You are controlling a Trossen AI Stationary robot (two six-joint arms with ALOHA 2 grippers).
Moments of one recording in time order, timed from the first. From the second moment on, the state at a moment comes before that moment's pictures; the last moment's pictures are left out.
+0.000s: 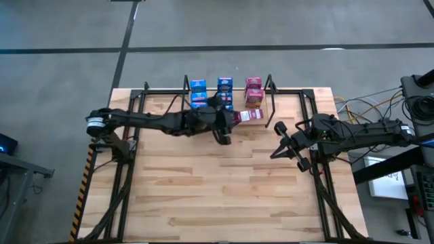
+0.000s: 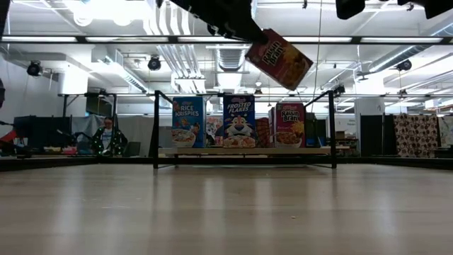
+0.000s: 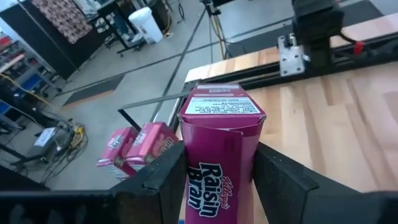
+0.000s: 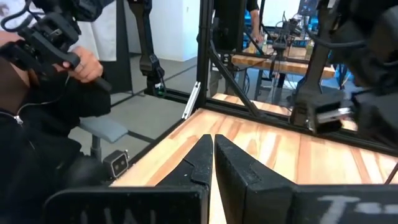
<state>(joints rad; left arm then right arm) 0.05 1.66 1.31 0.03 -0.35 0.34 0.00 0.69 0.57 0.05 -0.50 -0.08</state>
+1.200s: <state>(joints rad) 0.17 2.02 1.68 -0.24 -0.25 0.25 0.00 0.68 0.57 0.06 -0.46 -0.11</state>
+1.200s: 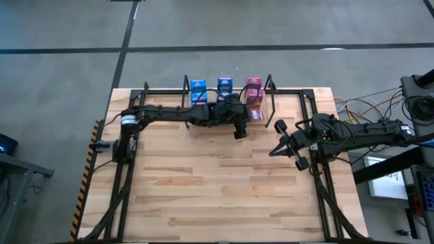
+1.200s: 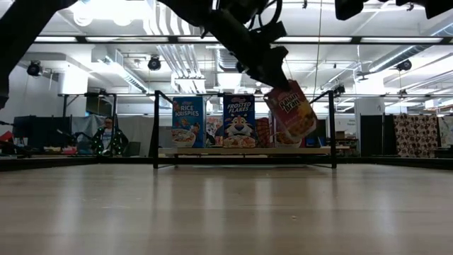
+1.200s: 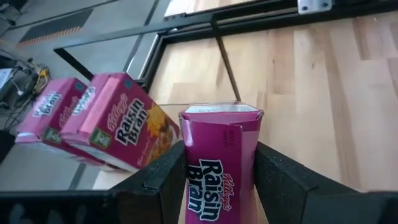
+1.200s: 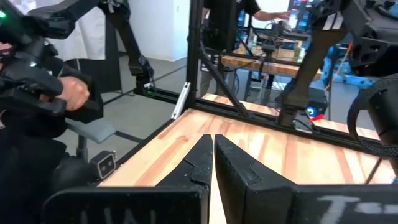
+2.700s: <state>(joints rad) -0.01 1.79 1.56 -0.36 -0.31 0.18 -0.01 0.69 0.57 0.04 -0.10 0.00</state>
